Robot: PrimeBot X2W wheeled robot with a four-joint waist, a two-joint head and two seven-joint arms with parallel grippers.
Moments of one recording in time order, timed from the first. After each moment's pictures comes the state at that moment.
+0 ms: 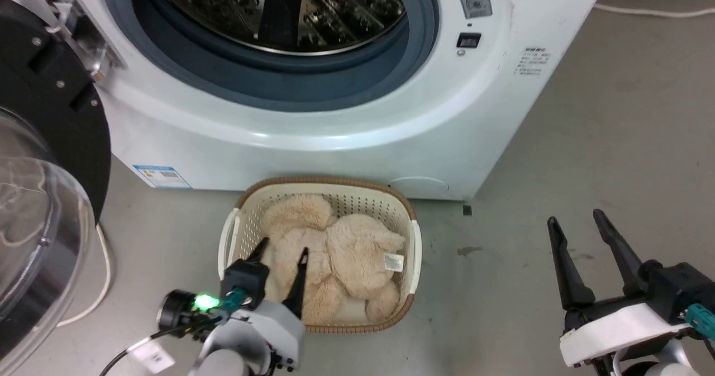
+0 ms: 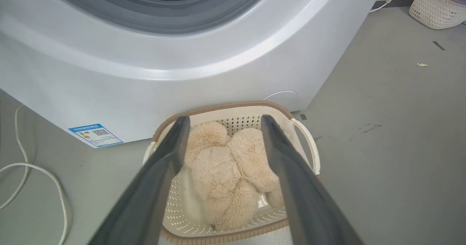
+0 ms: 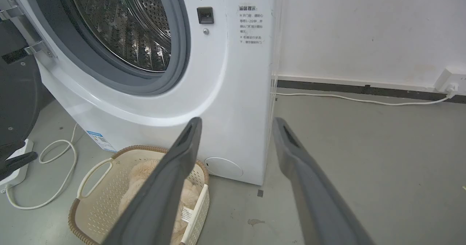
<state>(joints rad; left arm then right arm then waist) -0.19 0.08 -0.20 0.33 -0.04 -0.04 -0.09 -0.03 -0.05 -0.03 -0.05 0.11 0.13 -0.09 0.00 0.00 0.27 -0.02</state>
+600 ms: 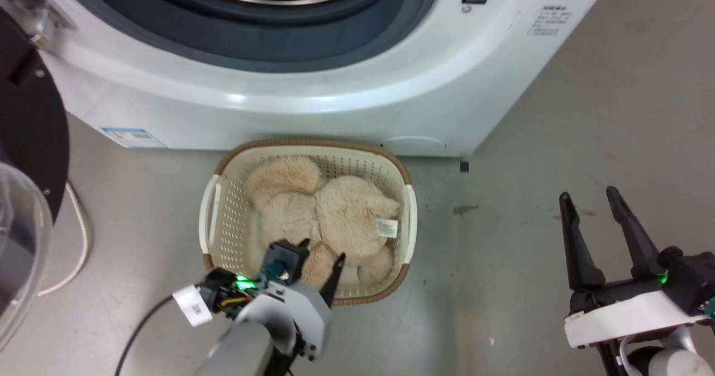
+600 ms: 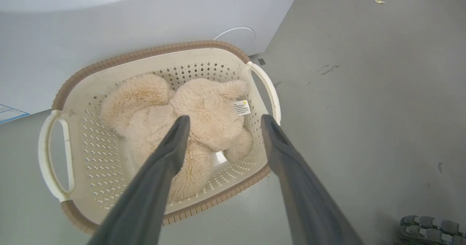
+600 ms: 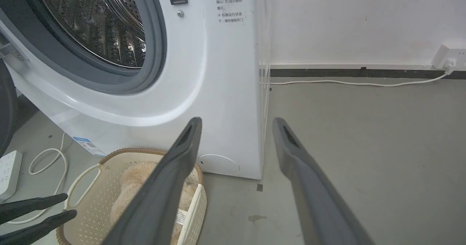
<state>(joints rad) -0.39 0.13 -0.46 0.57 -0.23 -0.06 -0.06 -0.07 -0.05 -0.03 -0.08 0.16 0.13 -0.13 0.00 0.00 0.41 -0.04</state>
